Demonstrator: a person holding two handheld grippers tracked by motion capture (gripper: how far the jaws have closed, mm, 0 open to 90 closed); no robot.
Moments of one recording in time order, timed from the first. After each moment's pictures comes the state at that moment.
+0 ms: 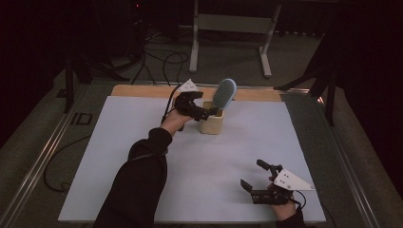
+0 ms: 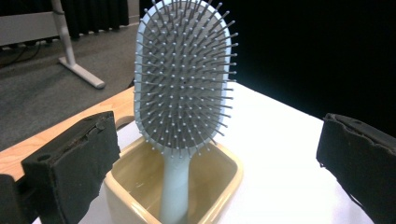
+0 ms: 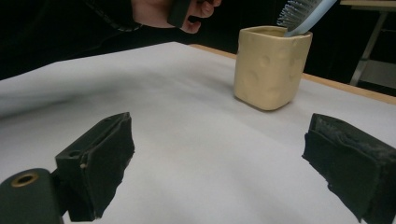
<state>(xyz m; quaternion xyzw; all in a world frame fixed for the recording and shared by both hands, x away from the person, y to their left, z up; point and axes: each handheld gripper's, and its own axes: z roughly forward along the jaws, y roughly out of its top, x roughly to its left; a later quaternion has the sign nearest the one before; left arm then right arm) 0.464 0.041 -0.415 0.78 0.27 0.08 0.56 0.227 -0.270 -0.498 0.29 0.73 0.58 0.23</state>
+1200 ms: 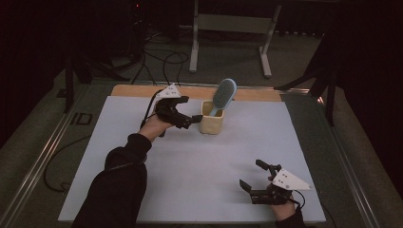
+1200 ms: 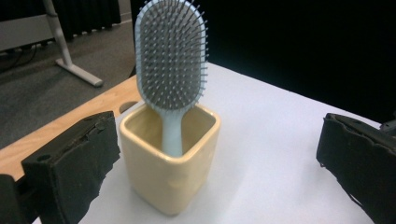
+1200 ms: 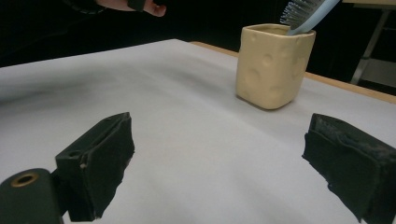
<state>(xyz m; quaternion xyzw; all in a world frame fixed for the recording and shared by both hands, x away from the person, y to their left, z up) 0.425 0.096 -0.400 0.80 0.24 0.10 0.55 0.227 -0.267 -0.497 0.28 0.73 0.57 0.23</state>
